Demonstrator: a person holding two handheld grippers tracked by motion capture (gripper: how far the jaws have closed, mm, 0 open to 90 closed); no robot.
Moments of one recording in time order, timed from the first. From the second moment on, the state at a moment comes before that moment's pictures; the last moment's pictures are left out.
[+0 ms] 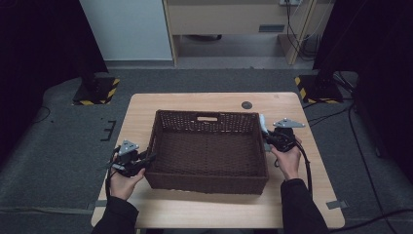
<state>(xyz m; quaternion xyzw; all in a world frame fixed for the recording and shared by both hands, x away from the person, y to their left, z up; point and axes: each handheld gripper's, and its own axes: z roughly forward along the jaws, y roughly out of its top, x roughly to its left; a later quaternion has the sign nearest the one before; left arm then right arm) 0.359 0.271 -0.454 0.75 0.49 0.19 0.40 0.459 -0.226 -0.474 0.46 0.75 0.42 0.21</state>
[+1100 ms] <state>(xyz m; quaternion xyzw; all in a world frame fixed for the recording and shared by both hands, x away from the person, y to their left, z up) 0.359 0.270 -0.453 0.75 0.49 0.20 0.39 0.466 -0.231 -0.509 0.45 0.80 0.37 0.14</state>
